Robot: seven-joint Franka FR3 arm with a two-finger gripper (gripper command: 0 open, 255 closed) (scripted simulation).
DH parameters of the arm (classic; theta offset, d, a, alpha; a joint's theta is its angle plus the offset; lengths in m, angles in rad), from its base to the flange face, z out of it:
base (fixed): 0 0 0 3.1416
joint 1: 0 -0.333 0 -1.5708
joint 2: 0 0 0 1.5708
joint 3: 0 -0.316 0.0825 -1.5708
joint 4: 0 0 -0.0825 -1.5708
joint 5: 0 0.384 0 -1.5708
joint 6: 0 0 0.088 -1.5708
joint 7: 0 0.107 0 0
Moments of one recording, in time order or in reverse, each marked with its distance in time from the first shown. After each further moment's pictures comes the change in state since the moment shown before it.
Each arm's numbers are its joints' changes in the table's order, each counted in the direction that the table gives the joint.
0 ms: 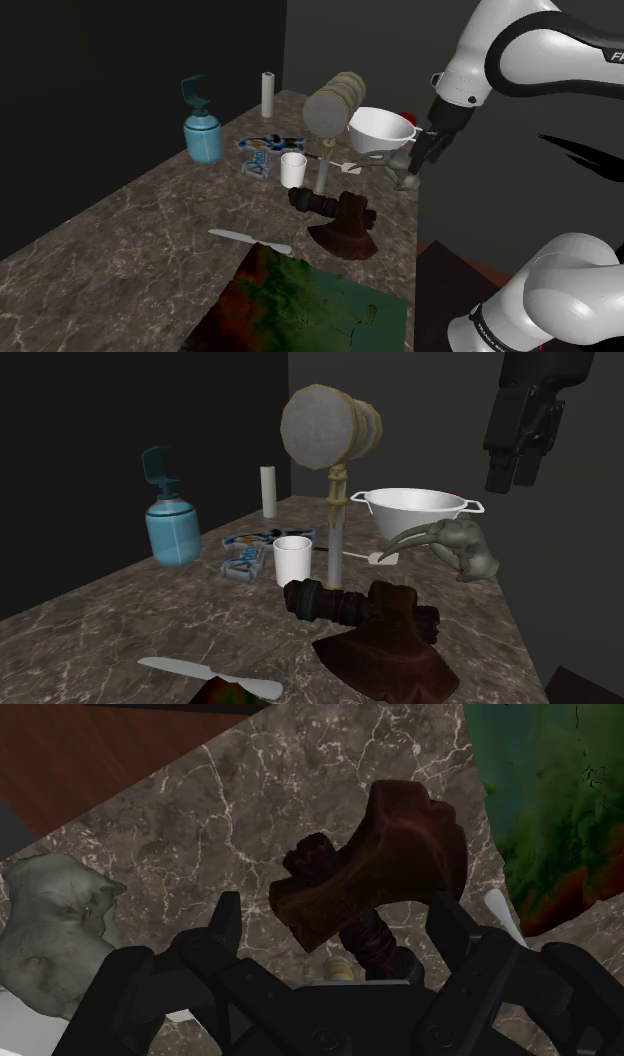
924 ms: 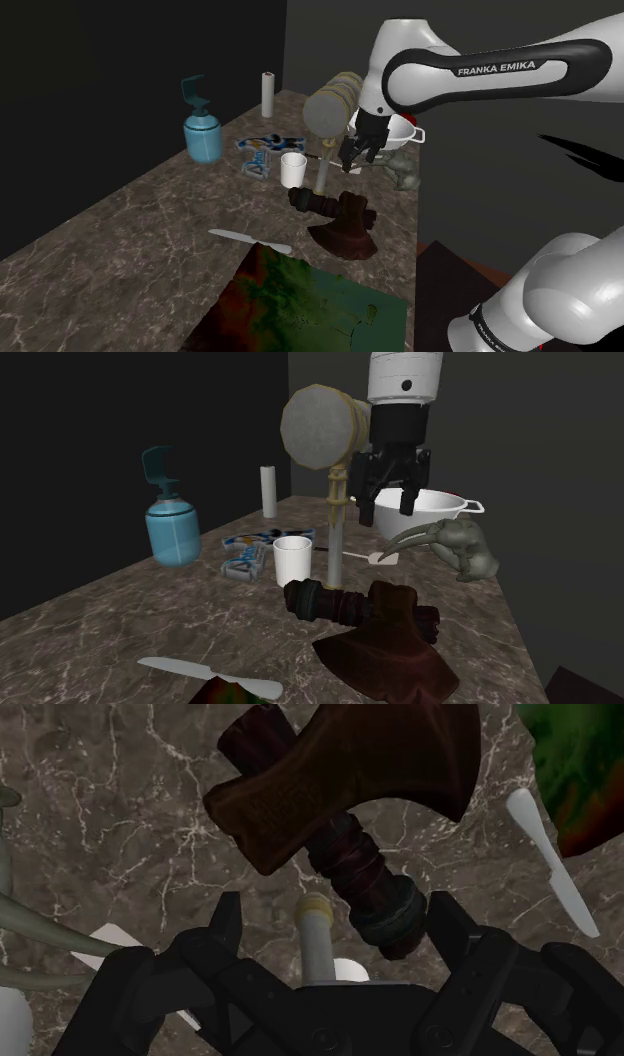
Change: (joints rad) arm 0.004 -0.450 -0.135 0.195 -0.017 -0.269 0.182
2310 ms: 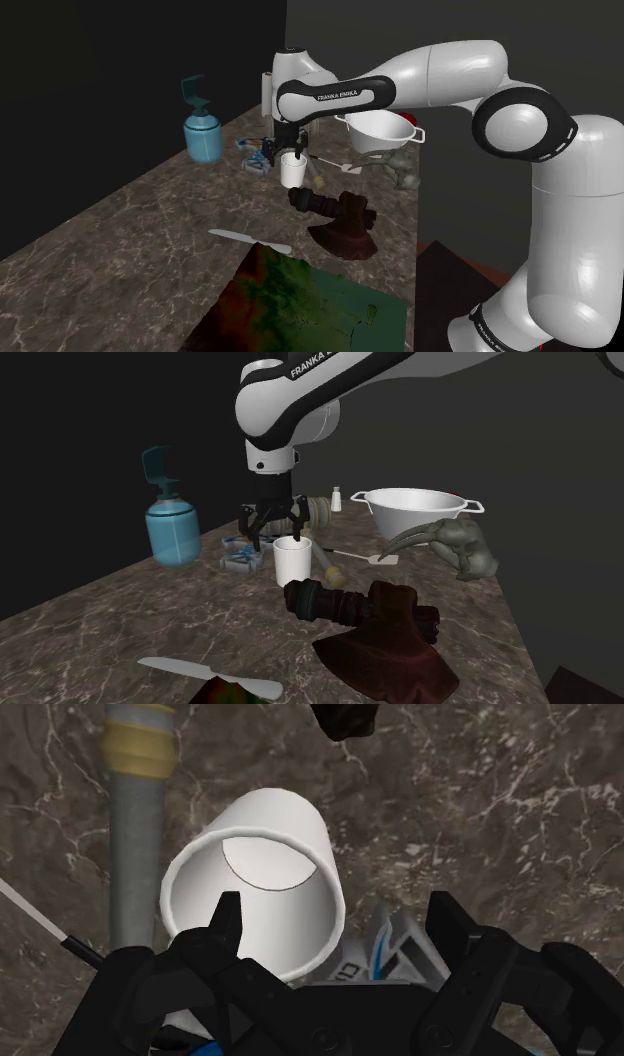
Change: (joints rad) arm -0.093 -0.830 -0.028 0.790 -0.247 -0.017 0.287
